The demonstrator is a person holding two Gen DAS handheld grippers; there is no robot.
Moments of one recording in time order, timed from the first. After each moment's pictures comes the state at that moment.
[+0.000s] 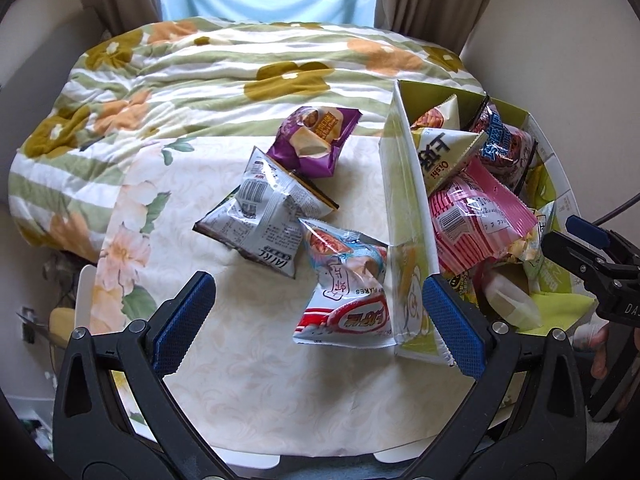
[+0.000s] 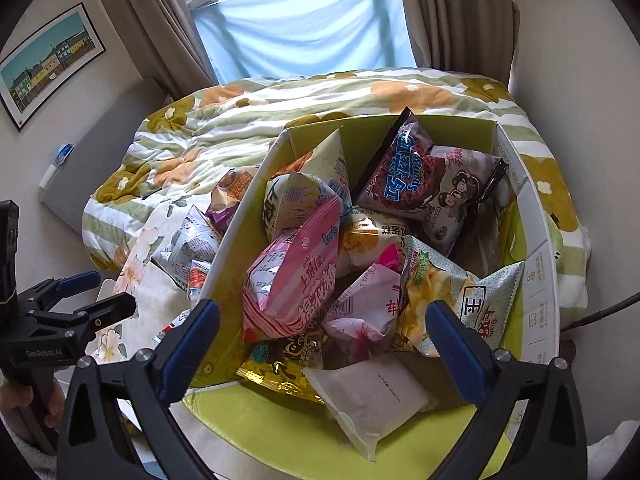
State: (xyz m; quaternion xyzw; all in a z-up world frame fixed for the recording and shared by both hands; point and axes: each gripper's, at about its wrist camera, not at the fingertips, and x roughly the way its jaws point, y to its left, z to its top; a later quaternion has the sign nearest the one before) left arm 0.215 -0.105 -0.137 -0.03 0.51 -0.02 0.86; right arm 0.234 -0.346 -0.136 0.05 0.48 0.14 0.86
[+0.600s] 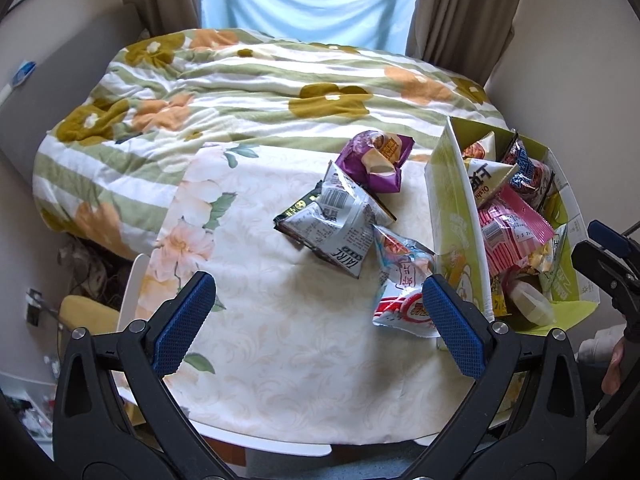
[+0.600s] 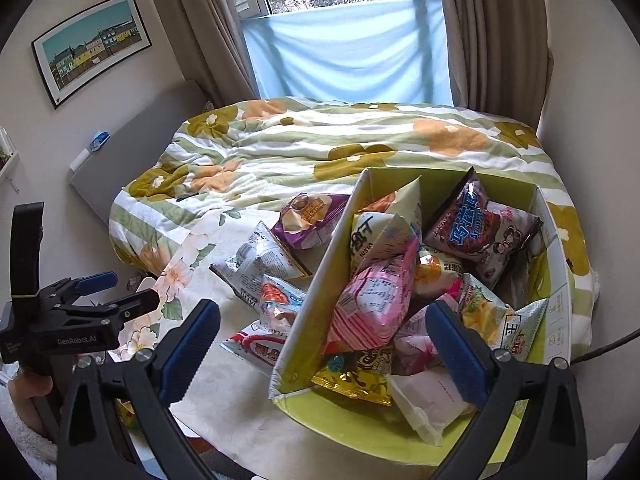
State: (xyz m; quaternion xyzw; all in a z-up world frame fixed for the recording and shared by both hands) left arm 0.182 -0.025 -0.114 -0.05 0.48 0.01 0.88; right arm 0.201 -0.278 -0.093 0.02 0.43 0.19 0.88
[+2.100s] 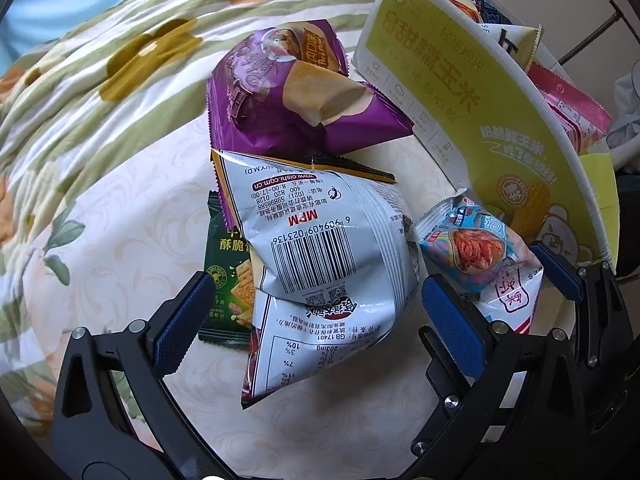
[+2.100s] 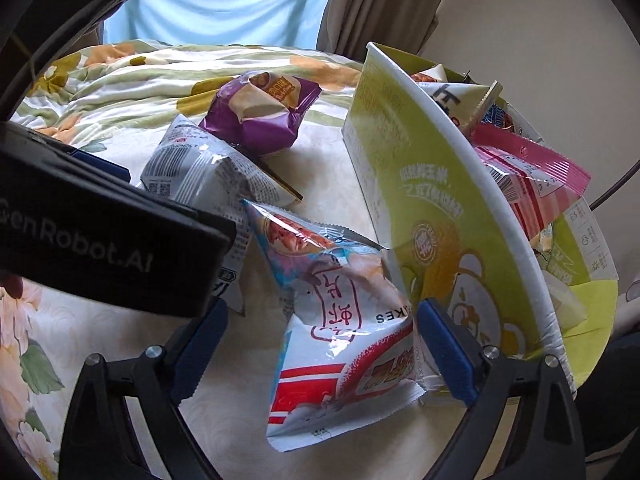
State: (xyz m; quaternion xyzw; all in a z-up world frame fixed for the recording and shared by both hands) left arm 0.353 -0.040 -0.266 0.10 0.57 -0.32 0.75; right arm 0.235 -0.101 -0.253 -0.07 0.49 -0.17 0.85
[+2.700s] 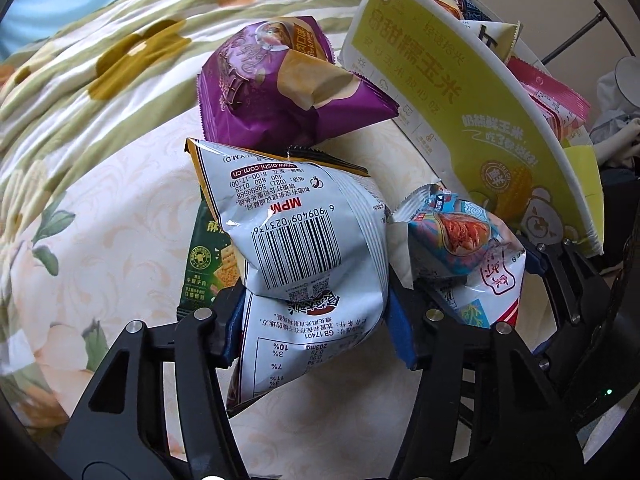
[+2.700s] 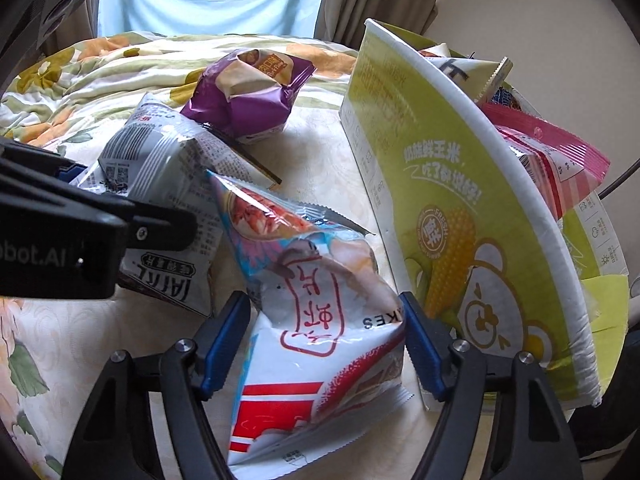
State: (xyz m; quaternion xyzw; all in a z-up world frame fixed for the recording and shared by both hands) left arm 0.340 -0.022 -0.264 0.09 0.56 -0.35 0.74; right arm 0.240 -0.113 -0.268 -0.06 0.50 -0.17 0.85
